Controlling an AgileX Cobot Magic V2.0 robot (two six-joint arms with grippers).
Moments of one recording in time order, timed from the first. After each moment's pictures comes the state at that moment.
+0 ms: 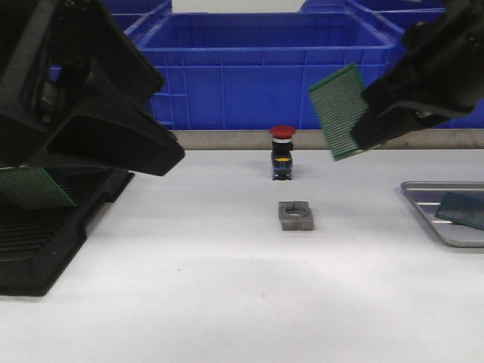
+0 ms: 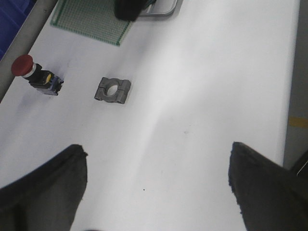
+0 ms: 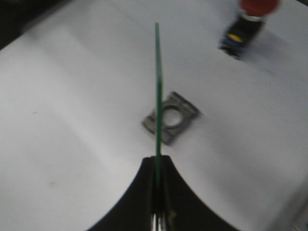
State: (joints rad) left arm -0.66 1.21 -0.77 -0.71 0.42 1.30; right arm 0.21 1.45 -0.81 0.98 0.38 -1.21
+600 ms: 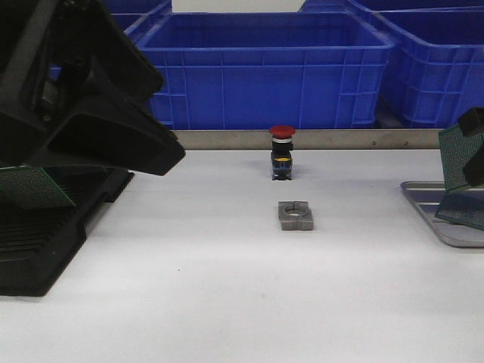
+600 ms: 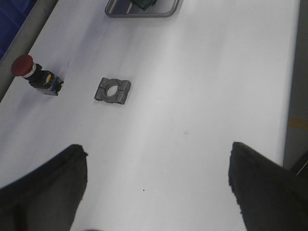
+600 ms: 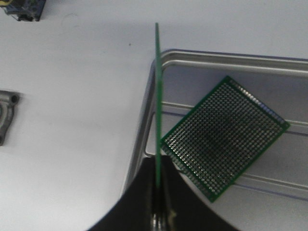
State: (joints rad) left arm -0.66 1.21 -0.77 -0.72 0.42 1.30; right arm -0.16 1.63 -0.81 1.12 0.38 -1.20
